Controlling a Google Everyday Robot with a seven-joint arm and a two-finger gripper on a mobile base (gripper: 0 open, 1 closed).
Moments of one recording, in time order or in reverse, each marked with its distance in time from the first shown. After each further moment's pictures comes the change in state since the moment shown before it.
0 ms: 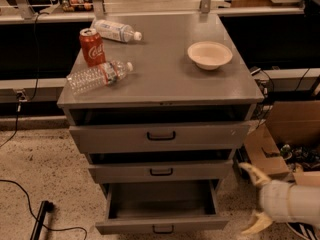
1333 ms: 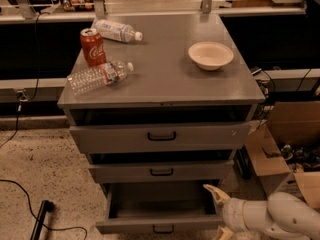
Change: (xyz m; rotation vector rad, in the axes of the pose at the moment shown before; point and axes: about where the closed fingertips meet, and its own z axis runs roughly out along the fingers) arm 0.044 0.068 0.146 -0.126 -0.117 -0.124
